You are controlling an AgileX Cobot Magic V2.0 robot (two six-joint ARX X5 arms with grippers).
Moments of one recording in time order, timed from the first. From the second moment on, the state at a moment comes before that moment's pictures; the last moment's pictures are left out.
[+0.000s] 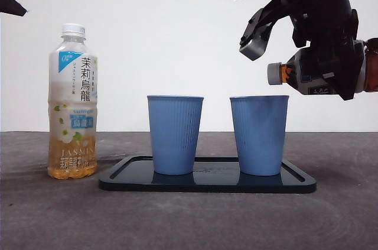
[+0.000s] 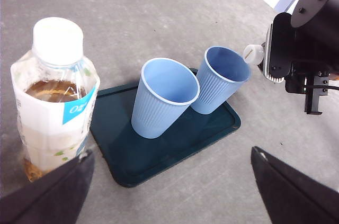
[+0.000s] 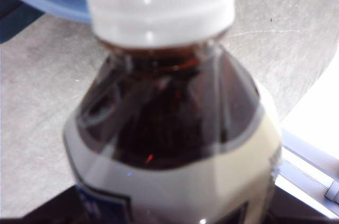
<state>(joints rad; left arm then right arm) -0.25 0.72 0.75 -0.49 0.49 -0.11 0.68 1.64 1.30 -1.14 0.74 -0.29</state>
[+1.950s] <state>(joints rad) -0.25 0.72 0.75 -0.53 0.49 -0.10 0.34 0.95 0.40 0.22 0.10 0.11</state>
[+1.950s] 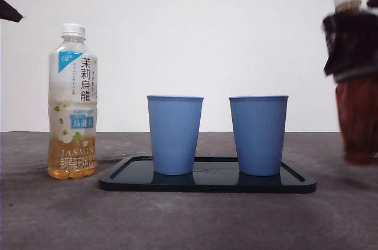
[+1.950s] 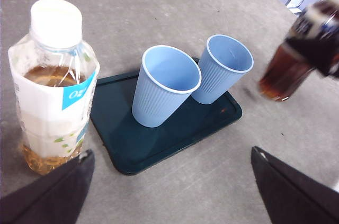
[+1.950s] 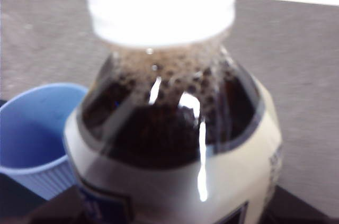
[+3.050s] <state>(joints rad) -0.25 0.72 0.75 -0.53 0.49 -0.10 0.23 1.37 0.37 0.82 -0.03 0.13</state>
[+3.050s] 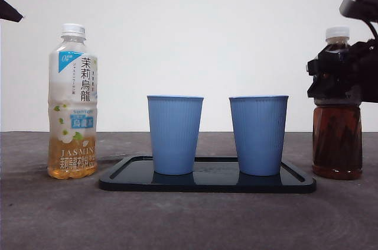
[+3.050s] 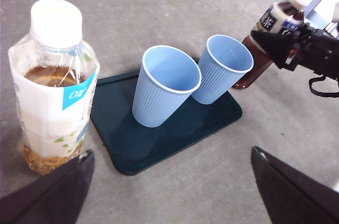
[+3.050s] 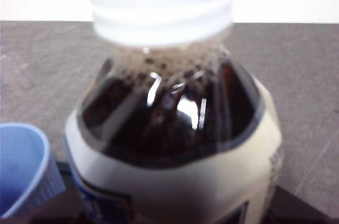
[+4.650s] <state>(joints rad) -0.26 0.72 0.72 -0.51 0.49 -0.09 0.23 0.97 0.40 0.33 -0.05 0.13</state>
